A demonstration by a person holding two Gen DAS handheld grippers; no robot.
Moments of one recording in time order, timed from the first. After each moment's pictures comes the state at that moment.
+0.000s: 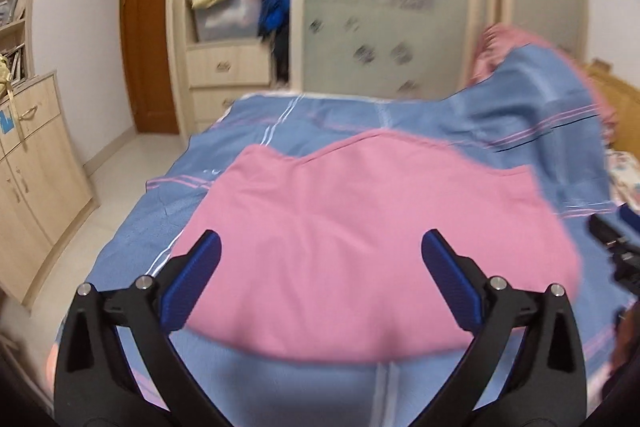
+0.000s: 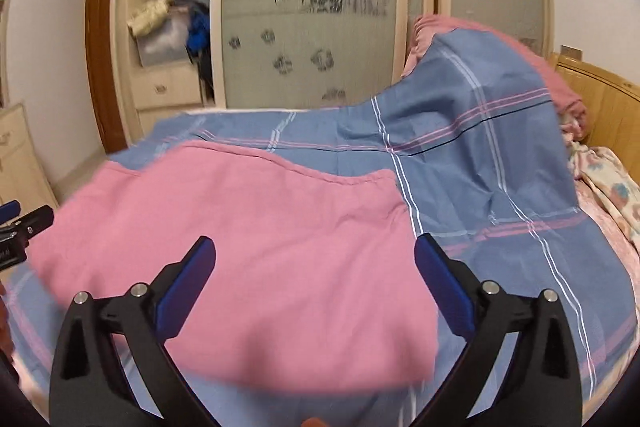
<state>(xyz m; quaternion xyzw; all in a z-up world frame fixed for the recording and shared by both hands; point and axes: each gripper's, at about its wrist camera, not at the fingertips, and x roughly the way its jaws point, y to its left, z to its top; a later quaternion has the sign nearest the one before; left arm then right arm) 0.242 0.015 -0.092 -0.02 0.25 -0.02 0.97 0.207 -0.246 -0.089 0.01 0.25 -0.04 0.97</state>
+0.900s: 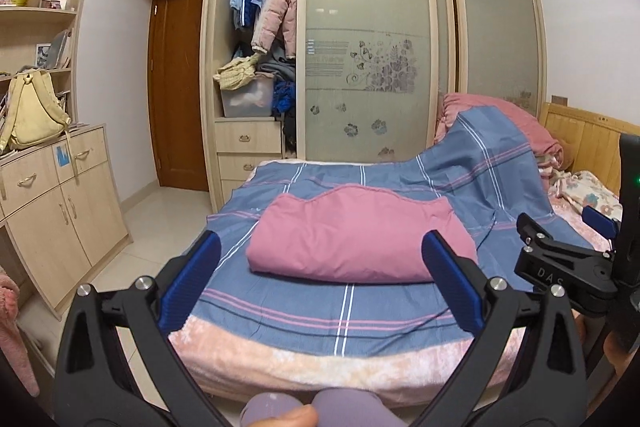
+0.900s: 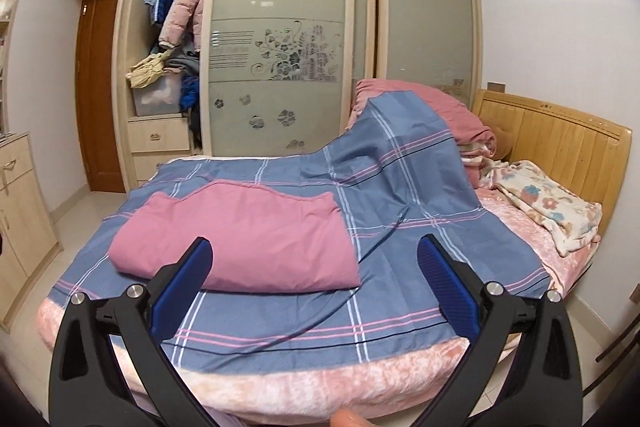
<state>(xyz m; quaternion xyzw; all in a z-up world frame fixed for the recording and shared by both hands) -0.073 0.013 0.028 0.00 0.15 -0.01 0.99 -0.040 -0.184 0.015 0.00 0.18 -0.11 0.98</state>
